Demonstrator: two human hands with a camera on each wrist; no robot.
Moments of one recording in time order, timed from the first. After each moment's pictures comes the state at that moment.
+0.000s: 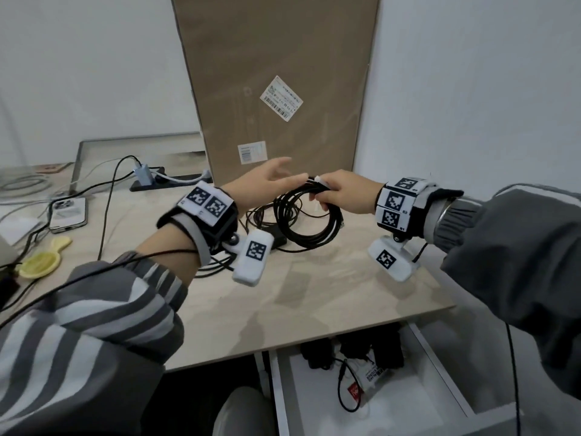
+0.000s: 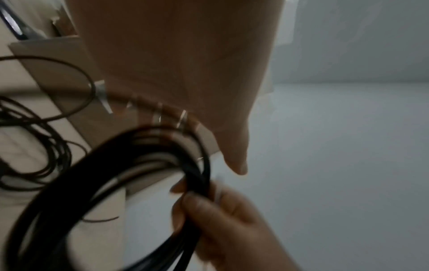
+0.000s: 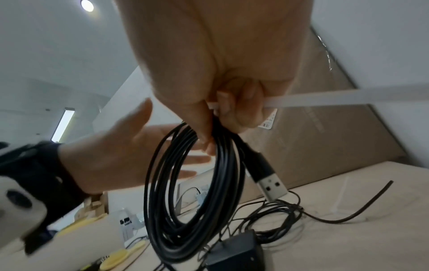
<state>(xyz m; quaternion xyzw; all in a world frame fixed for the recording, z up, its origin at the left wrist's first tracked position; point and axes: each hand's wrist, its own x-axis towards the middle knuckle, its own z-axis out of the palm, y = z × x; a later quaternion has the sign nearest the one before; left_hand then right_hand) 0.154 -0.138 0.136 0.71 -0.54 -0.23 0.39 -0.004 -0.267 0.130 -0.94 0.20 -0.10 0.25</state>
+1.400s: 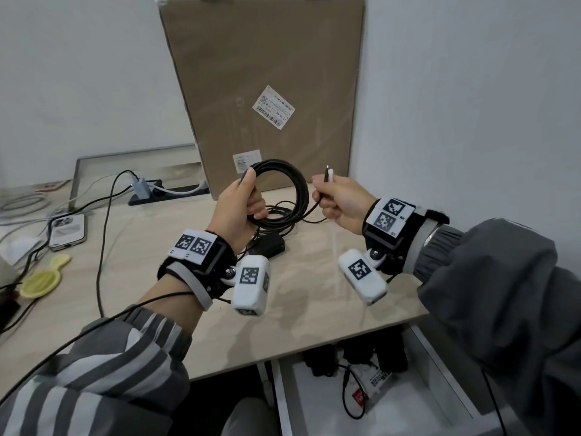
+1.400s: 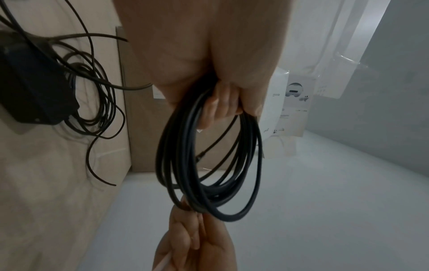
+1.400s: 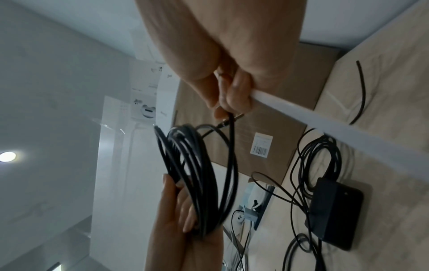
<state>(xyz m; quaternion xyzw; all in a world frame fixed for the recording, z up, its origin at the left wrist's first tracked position) 0.147 -0.128 0.107 0.42 -0.31 -0.38 0.76 0.000 -0.248 0.117 -0.56 0.26 -0.29 0.73</state>
